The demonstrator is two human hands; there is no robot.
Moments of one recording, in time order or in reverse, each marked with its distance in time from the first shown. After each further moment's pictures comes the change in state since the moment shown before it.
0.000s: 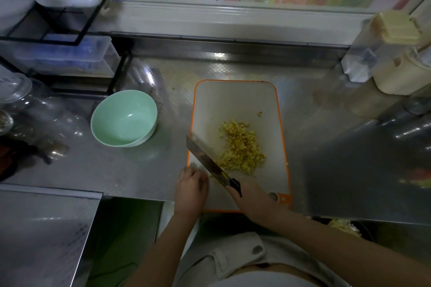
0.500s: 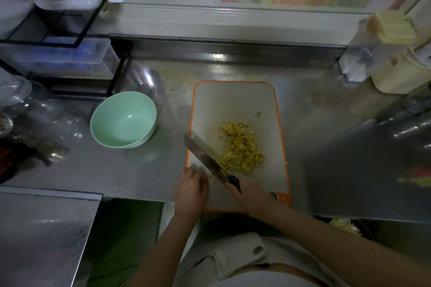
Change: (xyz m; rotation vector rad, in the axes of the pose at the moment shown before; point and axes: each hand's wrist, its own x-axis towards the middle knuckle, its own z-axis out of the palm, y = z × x) left_hand -0.001 0.001 0.001 0.037 -0.016 0.013; right_hand 0.008 0.004 0.001 0.003 0.068 -0.019
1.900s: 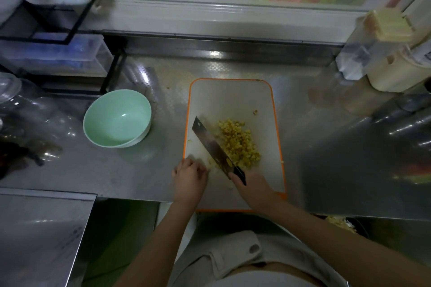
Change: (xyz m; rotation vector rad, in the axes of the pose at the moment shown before) left_hand 0.023 0.018 -0.012 0.096 -0.123 -0.138; right_hand -0.002 -0.001 -0.018 0.139 0.096 0.040
